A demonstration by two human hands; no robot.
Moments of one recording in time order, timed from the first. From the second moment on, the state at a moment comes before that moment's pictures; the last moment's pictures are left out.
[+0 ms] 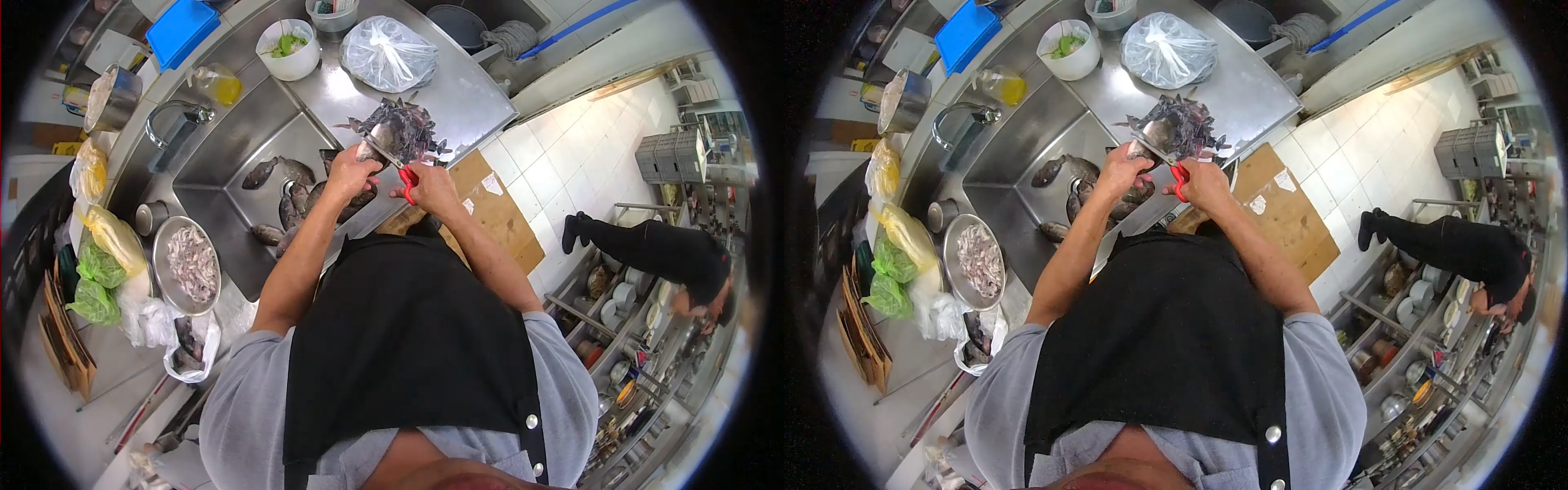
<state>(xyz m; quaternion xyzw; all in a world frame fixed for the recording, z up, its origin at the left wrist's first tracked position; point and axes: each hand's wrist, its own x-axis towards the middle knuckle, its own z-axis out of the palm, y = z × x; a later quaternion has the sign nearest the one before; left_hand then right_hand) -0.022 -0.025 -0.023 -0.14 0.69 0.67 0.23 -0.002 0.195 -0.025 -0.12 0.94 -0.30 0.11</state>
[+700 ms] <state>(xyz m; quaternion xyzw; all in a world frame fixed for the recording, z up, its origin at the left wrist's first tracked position) -0.040 -0.124 -0.007 -0.08 0.71 0.68 0.17 -0.033 0.231 0.025 -0.09 0.92 -0.25 0.29</state>
